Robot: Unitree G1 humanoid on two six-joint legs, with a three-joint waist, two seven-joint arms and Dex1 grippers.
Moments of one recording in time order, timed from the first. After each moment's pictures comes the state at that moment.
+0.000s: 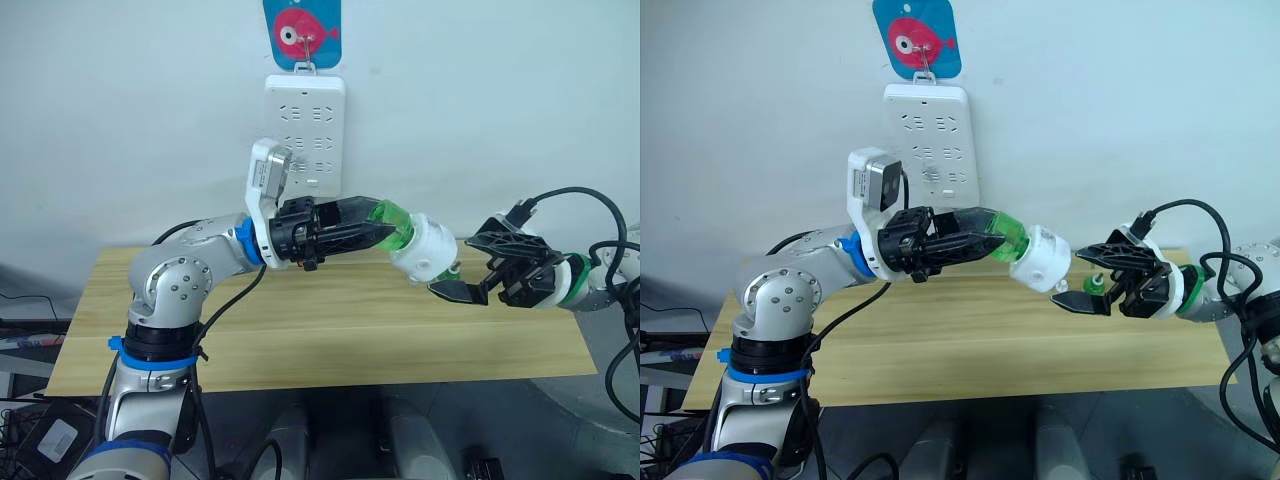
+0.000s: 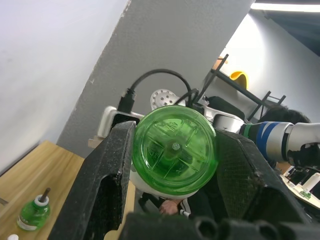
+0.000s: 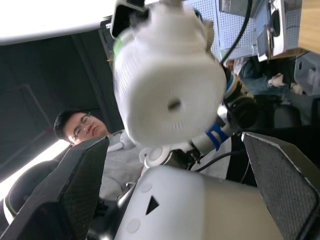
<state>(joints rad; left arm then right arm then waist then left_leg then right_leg) -0.65 0.43 0.04 -0.27 -1.00 0.89 -0.89 -0.84 -1.02 0.52 0.52 1.95 1.60 0.98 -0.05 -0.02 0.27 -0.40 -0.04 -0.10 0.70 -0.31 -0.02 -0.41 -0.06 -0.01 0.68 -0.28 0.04</state>
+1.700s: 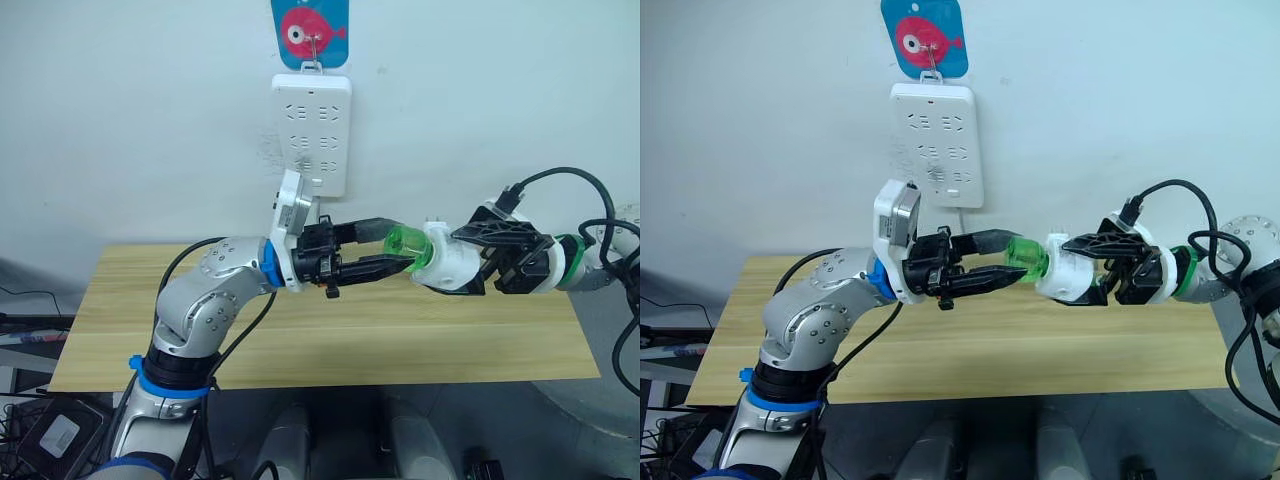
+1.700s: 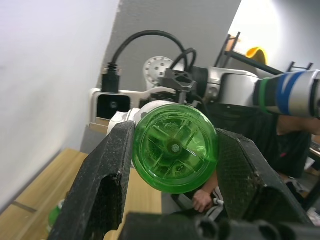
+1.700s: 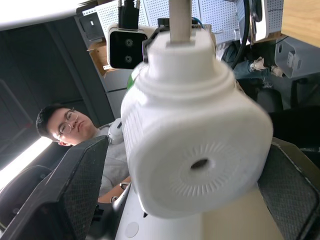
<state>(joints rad) -0.55 0.39 -0.10 -0.35 -0.77 0.63 -0.90 -1.01 -1.05 0.73 0.55 1.94 1.60 1.03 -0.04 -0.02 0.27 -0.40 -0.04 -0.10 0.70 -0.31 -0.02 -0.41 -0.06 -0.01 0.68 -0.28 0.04</state>
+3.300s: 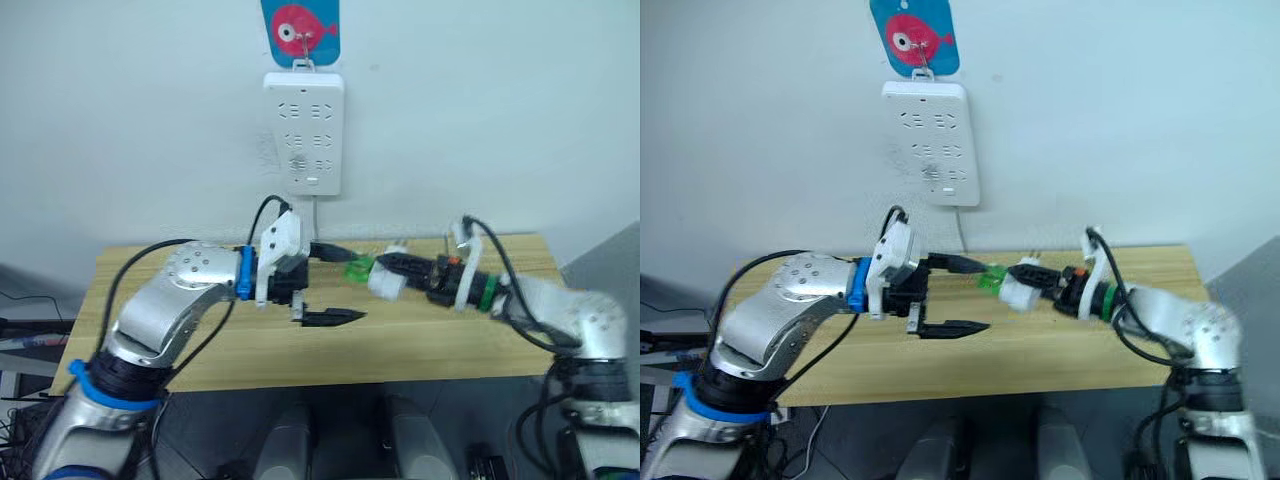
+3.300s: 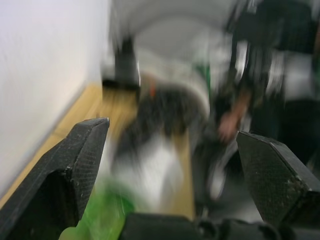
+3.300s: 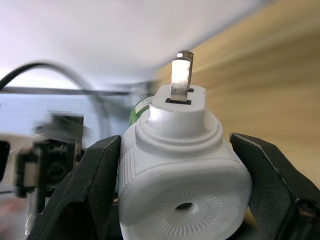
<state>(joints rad) -0.50 0.74 -0.21 -0.31 -0.45 0.43 -1.10 -0.47 -0.59 -0.13 -0.16 1.94 1.15 -0.43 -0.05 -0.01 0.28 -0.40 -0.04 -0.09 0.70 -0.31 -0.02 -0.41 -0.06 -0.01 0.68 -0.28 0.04</state>
